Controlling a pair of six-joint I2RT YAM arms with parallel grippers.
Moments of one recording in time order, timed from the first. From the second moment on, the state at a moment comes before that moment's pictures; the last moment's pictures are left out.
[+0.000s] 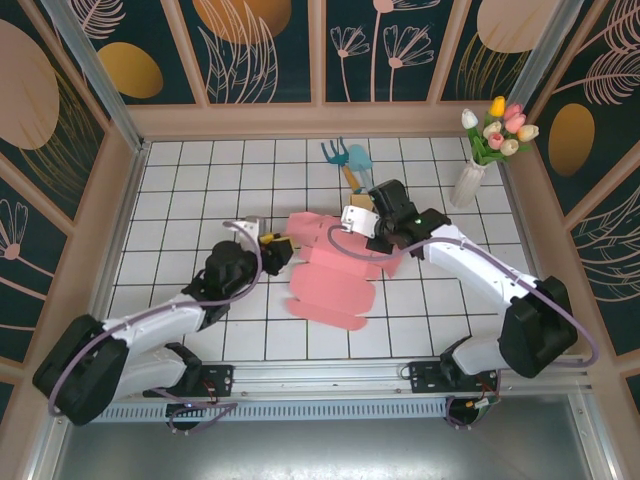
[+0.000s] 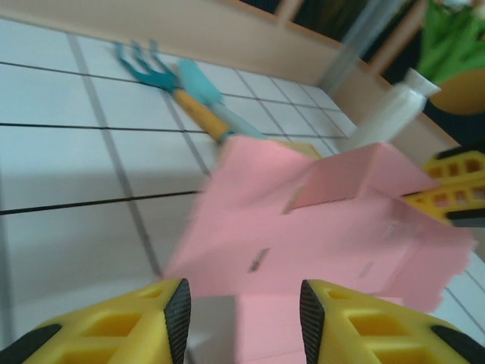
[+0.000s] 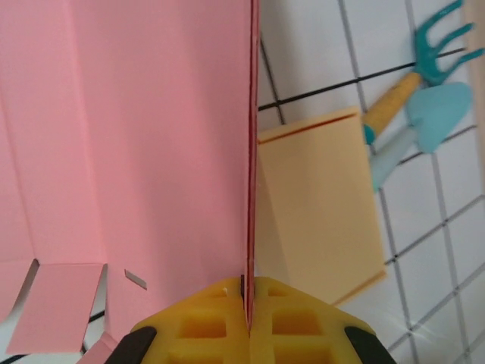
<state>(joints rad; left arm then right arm) -0.63 1.13 0.33 0.57 0.00 -0.50 0.60 1.36 1.03 -0.55 0.11 -0.85</state>
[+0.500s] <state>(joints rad) -0.63 1.22 0.21 0.77 -0.21 -0.34 0.68 1.18 0.74 -0.13 0.24 -1.37</state>
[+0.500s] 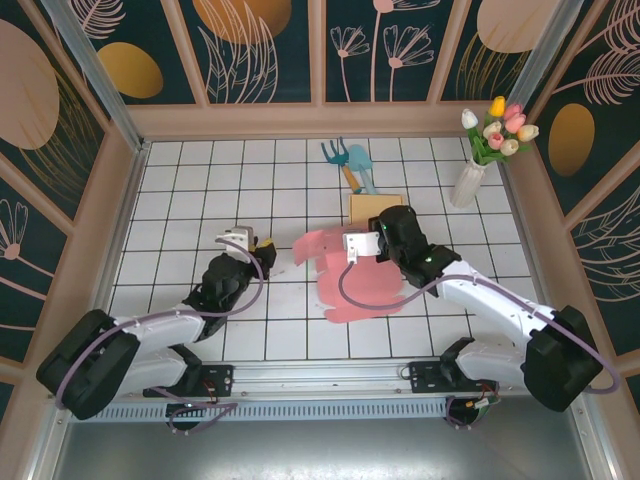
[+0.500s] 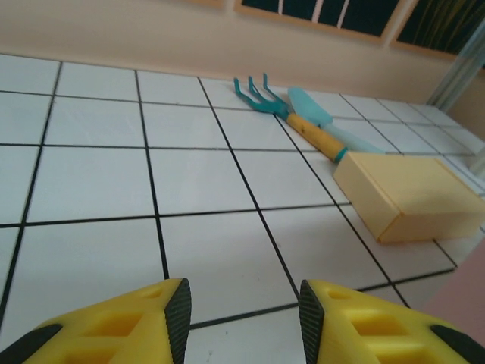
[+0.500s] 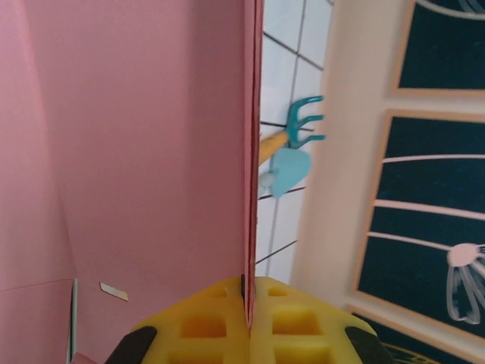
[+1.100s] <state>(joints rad) -0.63 1.35 0.18 0.97 -0.03 -0.25 0.72 1.32 0.67 0.18 0.24 -1.42</state>
